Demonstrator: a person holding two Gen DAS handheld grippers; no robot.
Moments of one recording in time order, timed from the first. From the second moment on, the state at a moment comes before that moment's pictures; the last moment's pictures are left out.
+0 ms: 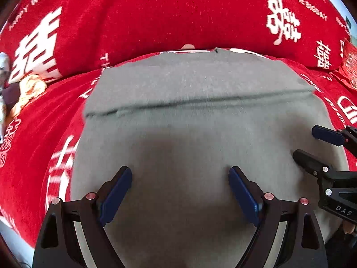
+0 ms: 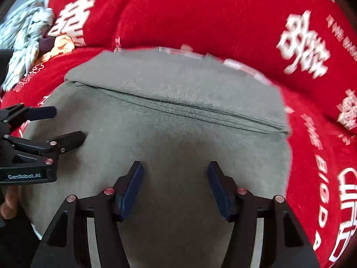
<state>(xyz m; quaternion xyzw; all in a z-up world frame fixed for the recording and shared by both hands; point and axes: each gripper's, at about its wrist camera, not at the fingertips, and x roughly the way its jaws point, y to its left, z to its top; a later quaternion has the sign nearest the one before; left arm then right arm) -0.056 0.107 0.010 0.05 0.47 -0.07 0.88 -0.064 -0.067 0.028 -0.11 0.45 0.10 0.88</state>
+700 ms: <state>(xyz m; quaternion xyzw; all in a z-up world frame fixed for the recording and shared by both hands) -0.182 0.230 -0.036 -0.15 0.51 -0.03 0.85 -0.233 -0.144 0.013 -0.04 0.46 0.02 0.89</state>
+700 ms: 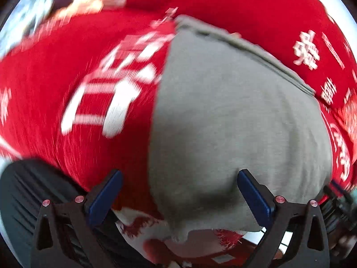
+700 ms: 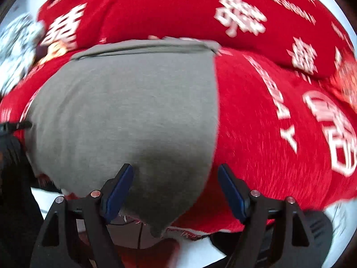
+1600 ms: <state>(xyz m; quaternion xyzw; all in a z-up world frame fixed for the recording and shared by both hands) -0.183 0.212 0.032 -0.12 0.45 -0.10 0.88 -0.233 -0.160 0.057 0.11 0.41 0.14 0.89</state>
